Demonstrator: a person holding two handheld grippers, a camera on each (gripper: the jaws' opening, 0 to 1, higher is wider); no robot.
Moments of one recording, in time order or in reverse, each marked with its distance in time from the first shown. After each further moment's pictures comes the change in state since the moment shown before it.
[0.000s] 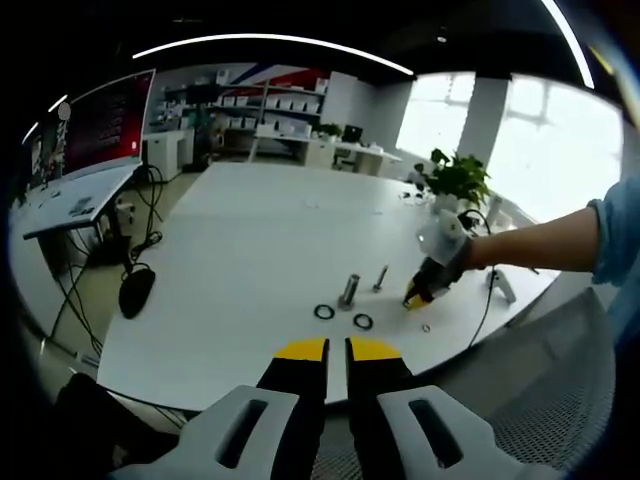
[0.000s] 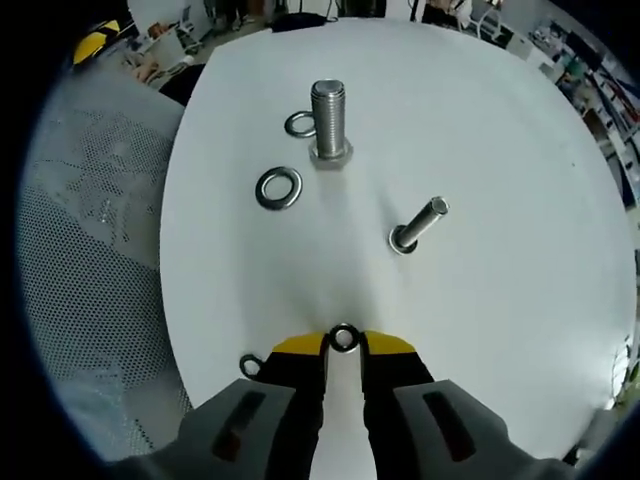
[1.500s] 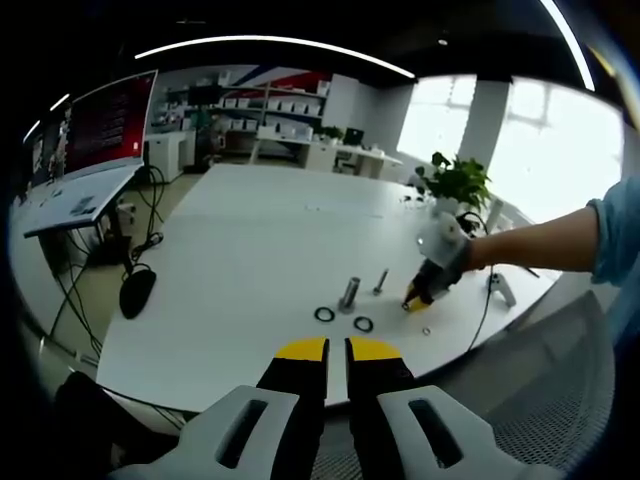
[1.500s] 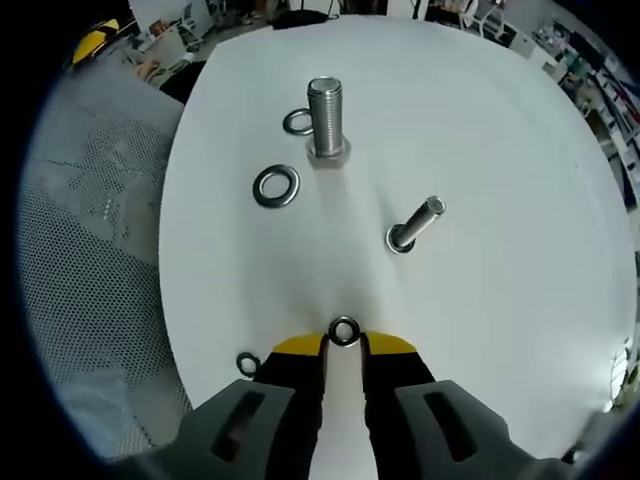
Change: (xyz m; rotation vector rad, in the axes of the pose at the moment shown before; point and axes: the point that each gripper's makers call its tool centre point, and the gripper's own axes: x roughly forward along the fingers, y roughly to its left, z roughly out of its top) left arm 0.000 0.001 0.002 -0.006 -0.012 0.002; right arm 0.001 -0.002 0.001 -0.022 0.022 0.003
